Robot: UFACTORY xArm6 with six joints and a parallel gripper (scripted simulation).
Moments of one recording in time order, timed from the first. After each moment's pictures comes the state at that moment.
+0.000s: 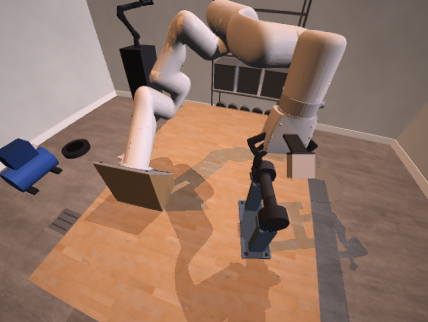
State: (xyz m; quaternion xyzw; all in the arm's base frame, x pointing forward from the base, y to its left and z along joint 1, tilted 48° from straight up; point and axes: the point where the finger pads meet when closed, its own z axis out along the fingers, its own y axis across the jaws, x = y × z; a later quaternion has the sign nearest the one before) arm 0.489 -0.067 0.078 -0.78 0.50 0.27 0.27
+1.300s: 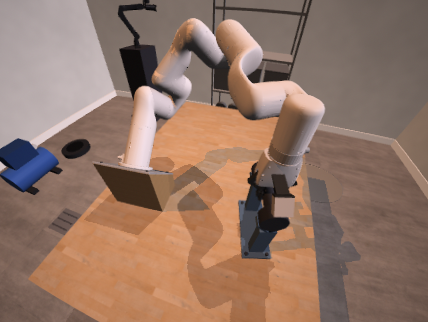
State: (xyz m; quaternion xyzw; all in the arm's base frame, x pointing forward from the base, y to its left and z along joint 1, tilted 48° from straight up) arm 0.484 0.000 0.001 -0.75 0.53 0.29 0.28
